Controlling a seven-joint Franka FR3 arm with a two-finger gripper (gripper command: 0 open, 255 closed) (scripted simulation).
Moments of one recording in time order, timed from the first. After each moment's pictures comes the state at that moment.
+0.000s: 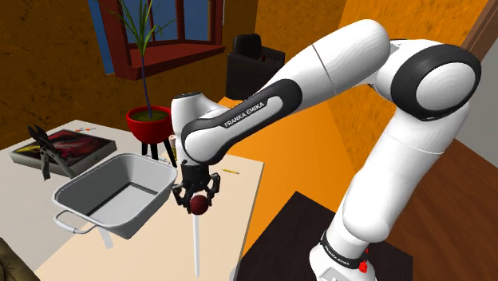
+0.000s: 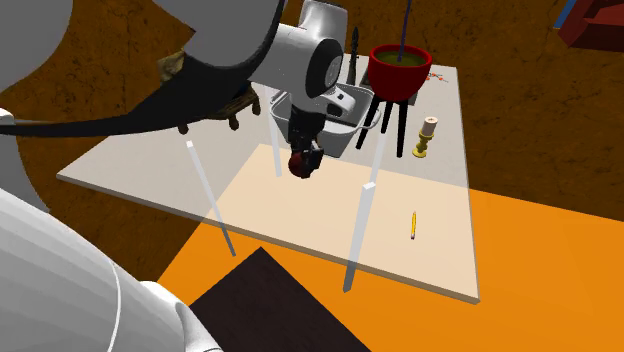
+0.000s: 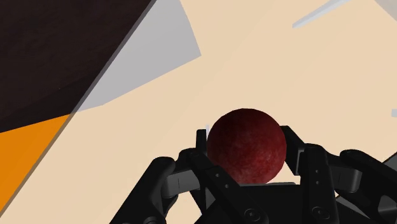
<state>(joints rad) 0.03 -0.05 0.46 -2.31 0.17 2.14 0.78</state>
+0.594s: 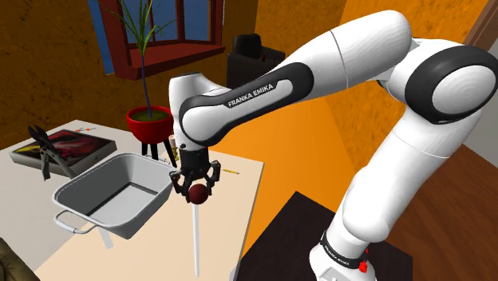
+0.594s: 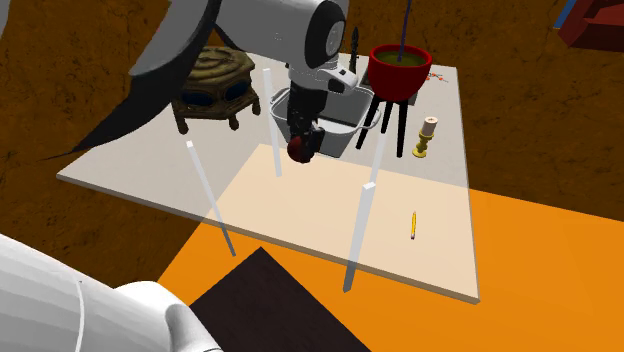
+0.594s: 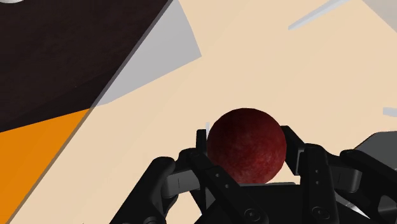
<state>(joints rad) 0.03 -0.11 0.45 -2.25 0.19 2.01 0.78</state>
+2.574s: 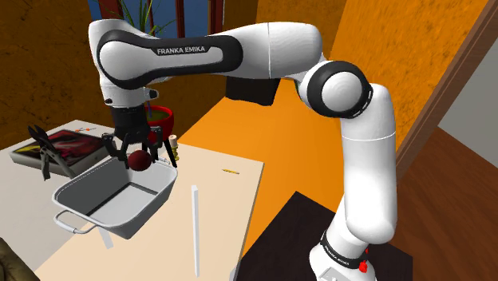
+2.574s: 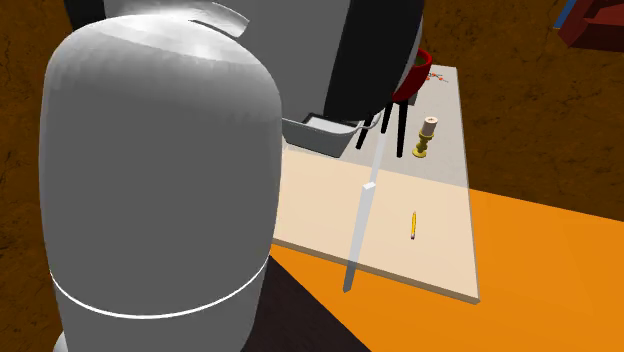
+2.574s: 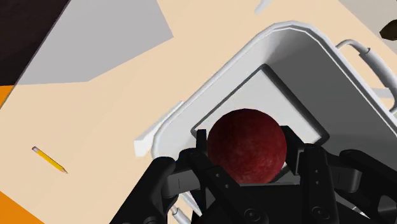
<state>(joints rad) 0.12 0.41 0.47 -1.39 -0.05 1.65 0.96</state>
